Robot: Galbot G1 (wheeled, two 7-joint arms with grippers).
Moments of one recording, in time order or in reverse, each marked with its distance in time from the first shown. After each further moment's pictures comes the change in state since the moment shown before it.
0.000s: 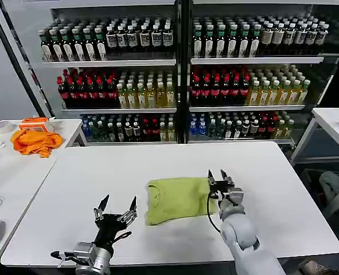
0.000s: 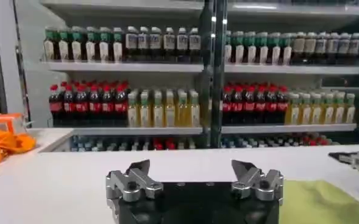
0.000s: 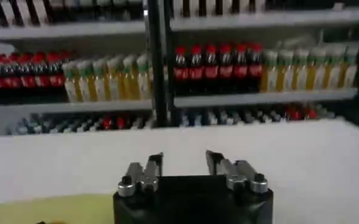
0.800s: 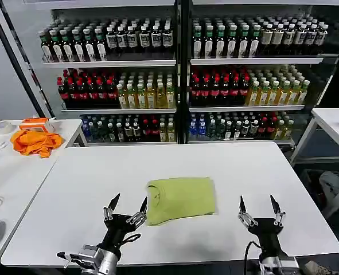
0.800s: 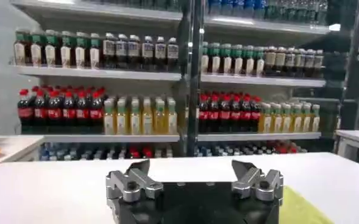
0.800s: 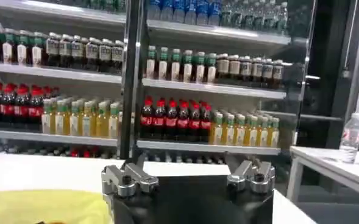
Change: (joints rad) left arm 0.018 -0.046 0.015 -0.034 0.047 0.003 0.095; right arm -0.632 0.069 0.291 0.476 -0.263 0.240 -0.120
